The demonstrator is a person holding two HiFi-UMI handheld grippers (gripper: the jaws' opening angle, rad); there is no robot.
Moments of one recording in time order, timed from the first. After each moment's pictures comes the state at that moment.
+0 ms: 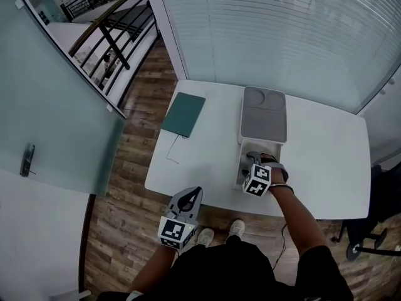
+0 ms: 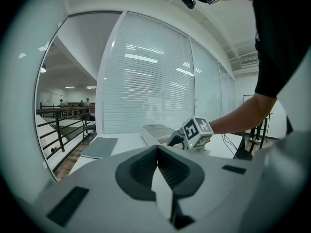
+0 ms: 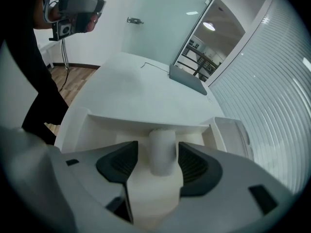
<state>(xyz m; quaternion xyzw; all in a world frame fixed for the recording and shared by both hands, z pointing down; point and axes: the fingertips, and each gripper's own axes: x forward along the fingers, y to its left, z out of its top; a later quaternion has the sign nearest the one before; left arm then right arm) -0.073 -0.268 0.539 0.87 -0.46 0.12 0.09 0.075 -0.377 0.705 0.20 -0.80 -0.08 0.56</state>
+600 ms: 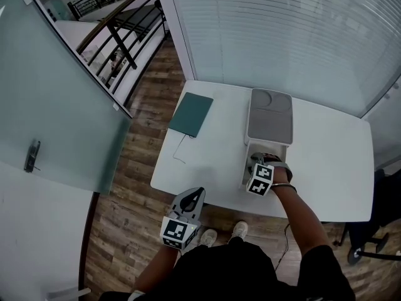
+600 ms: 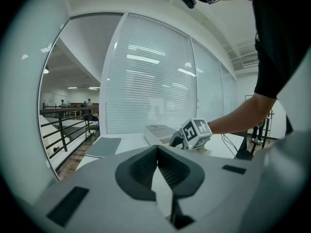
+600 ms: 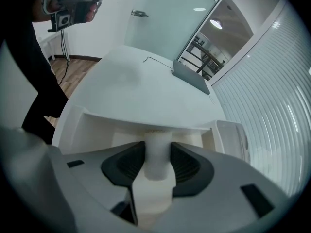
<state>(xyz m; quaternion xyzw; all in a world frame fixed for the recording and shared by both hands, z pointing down) -0.087 -0.263 0.534 0.87 -0.47 0.12 0.08 0.070 -0.381 0.707 0.19 -0.78 -0.10 0.59</state>
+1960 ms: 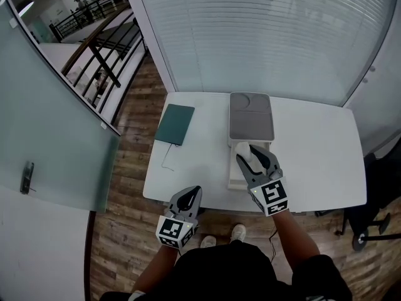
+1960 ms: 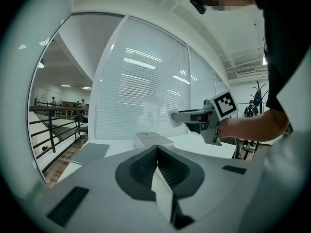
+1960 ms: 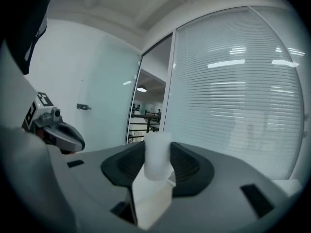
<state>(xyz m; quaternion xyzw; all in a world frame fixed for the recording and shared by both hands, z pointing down) -0.058 -0.270 0.514 0.89 -0.44 0.08 0.09 0.088 -0.356 0.458 0.48 -0.87 -0.02 0.09</state>
